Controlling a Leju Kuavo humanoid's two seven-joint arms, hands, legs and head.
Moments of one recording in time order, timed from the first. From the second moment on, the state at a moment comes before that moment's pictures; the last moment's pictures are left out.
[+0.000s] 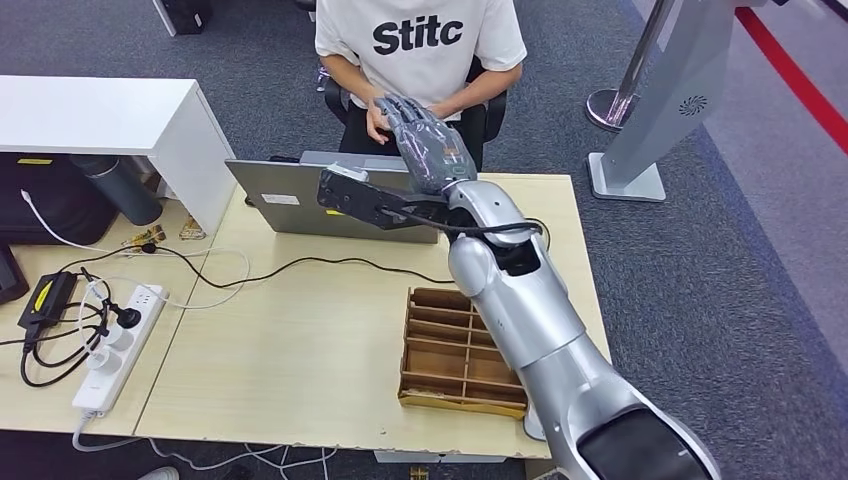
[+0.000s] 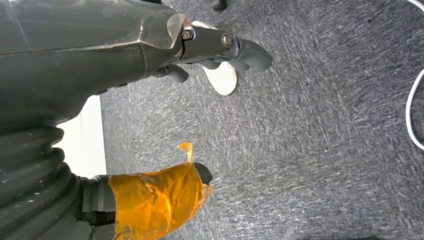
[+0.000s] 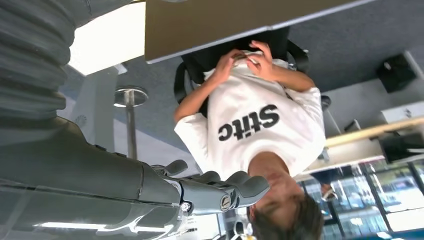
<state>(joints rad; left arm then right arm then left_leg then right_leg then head) -0.16 0.00 1.08 -0.24 -1.43 -0.03 0.02 -0.82 0.33 0.44 -1.04 1.05 0.05 -0.04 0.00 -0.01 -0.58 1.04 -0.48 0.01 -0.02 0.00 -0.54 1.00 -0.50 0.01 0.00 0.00</state>
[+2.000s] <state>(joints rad) -0.09 0.00 1.18 -0.24 -1.35 0.01 -0.02 0.01 -0.06 0.79 -1.61 1.27 -0.23 -0.12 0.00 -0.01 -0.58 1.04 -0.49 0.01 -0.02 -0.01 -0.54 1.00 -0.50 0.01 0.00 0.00</state>
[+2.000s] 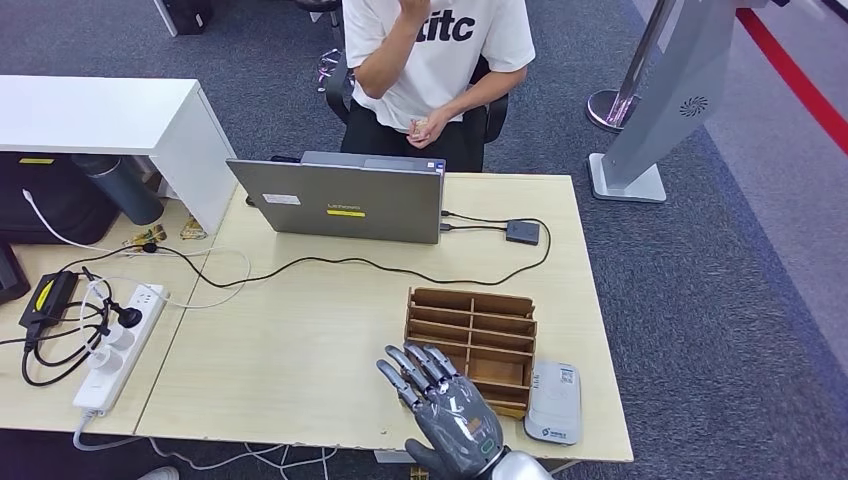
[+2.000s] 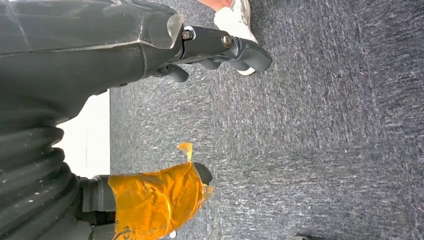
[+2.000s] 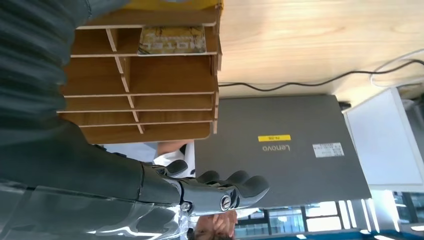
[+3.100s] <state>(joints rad) -0.09 0.01 1.18 -0.24 -1.38 0.00 -0.03 -0.01 -0.07 0.79 -1.52 1.31 -0.20 -0.06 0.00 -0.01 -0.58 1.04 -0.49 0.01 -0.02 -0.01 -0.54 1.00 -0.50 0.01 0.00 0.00</state>
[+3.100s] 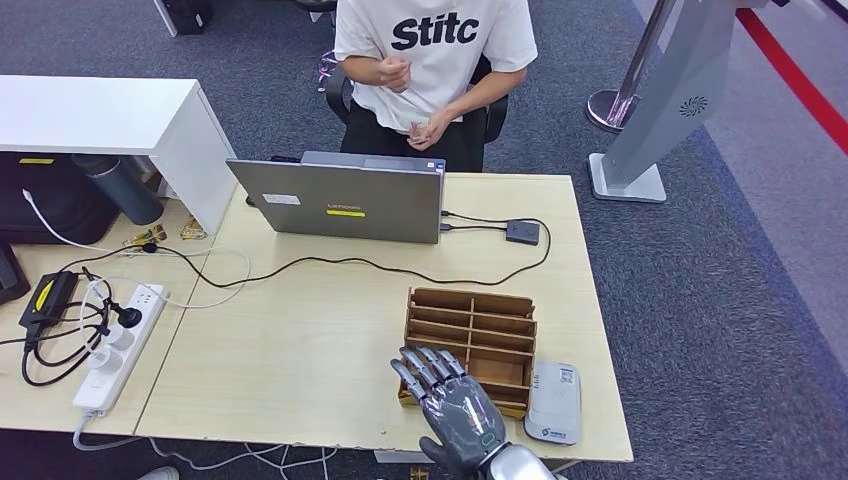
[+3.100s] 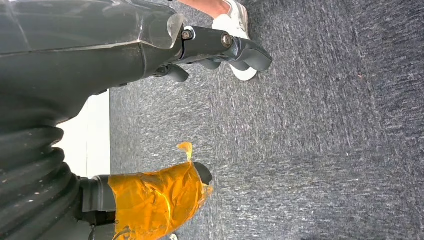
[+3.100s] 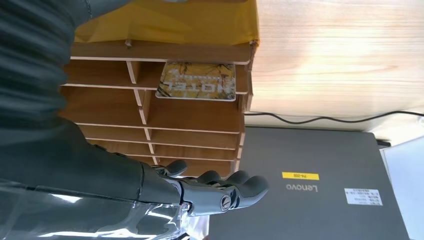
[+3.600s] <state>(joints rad) -0.09 0.01 1.18 -0.24 -1.38 0.00 -0.04 -0.01 -0.05 0.76 -1.49 1.32 -0.19 -0.06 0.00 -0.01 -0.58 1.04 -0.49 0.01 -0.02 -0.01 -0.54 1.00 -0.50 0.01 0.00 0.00</state>
